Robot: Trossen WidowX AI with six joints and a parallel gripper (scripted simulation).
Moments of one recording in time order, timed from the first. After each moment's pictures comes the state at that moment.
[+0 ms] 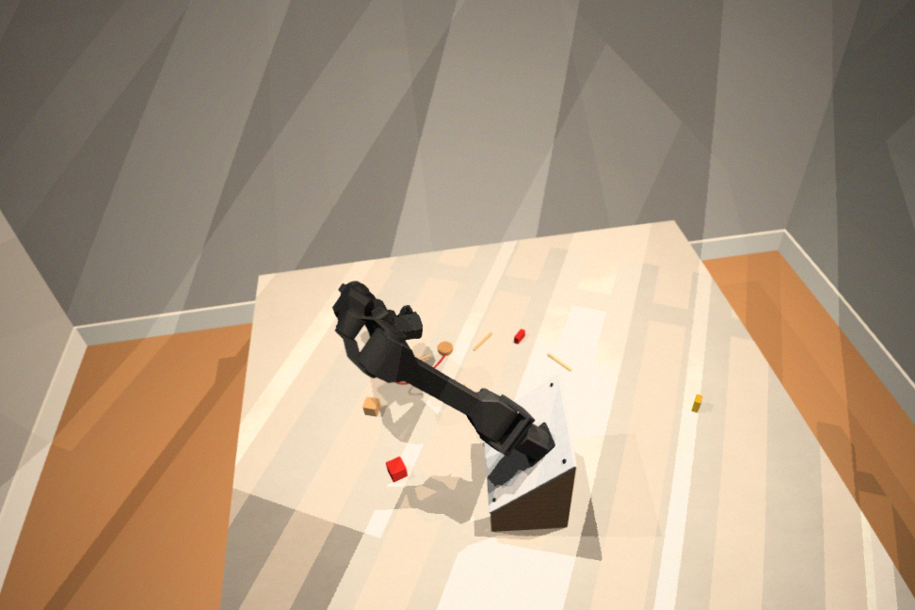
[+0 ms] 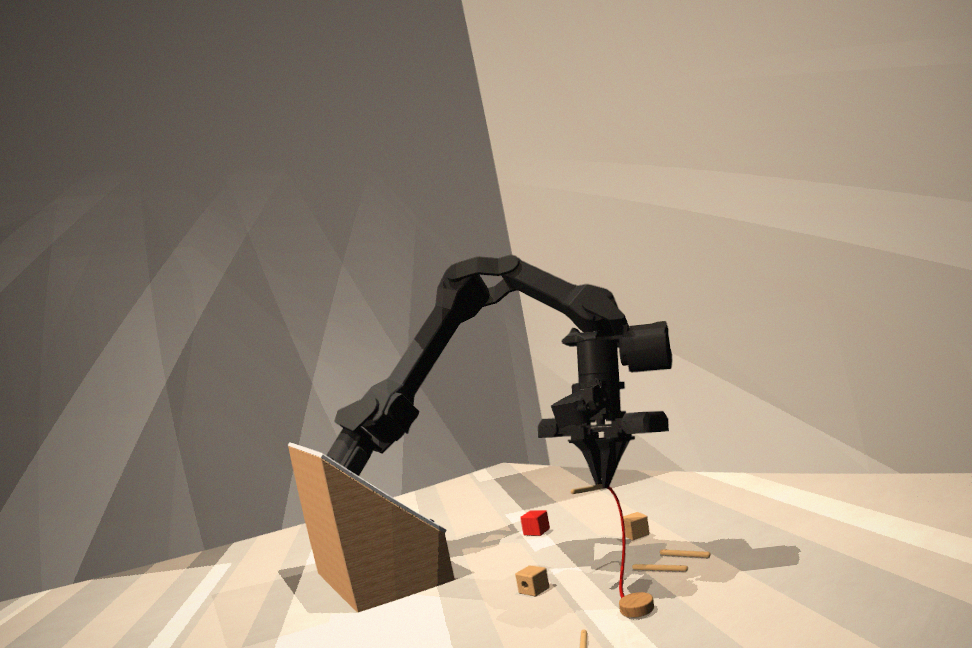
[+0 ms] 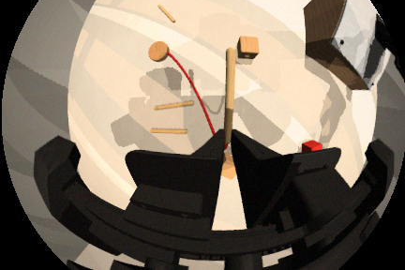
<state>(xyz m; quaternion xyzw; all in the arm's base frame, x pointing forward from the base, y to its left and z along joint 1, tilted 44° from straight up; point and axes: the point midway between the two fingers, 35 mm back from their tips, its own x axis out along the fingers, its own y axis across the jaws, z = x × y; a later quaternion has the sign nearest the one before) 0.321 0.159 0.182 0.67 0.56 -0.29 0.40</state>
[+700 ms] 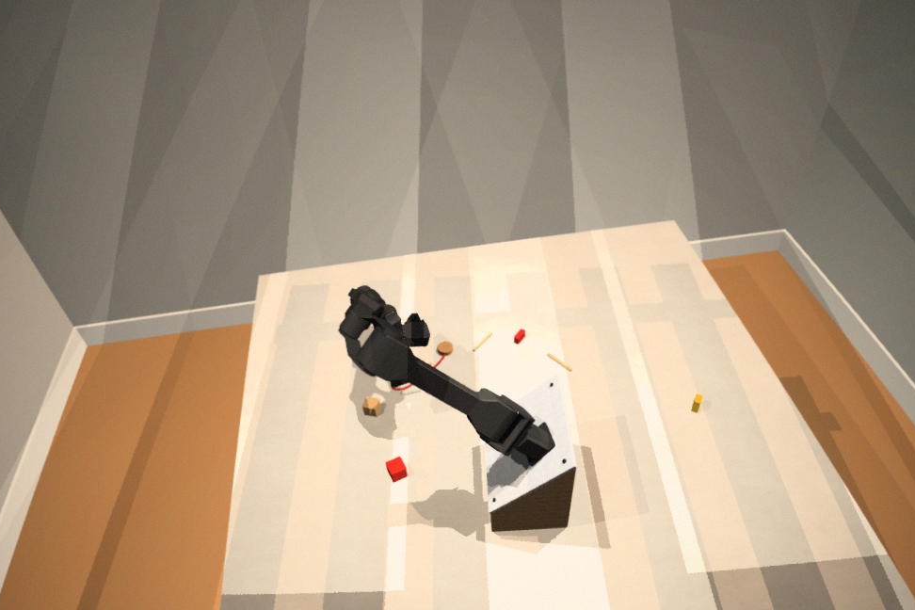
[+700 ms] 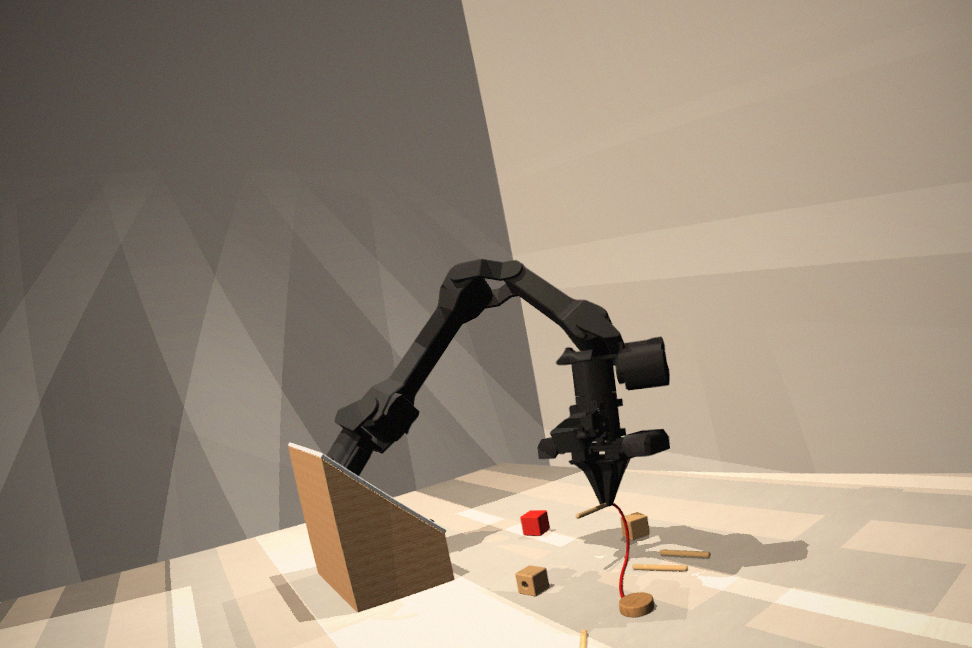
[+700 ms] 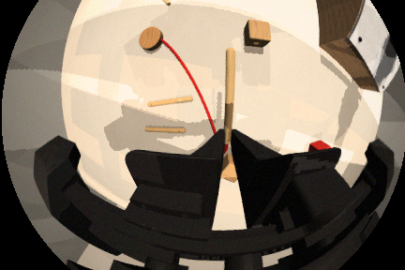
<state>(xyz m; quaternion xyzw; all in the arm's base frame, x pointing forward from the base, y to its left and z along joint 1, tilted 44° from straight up) 0.329 0.173 0.161 0.68 0.58 -0.25 0.37</state>
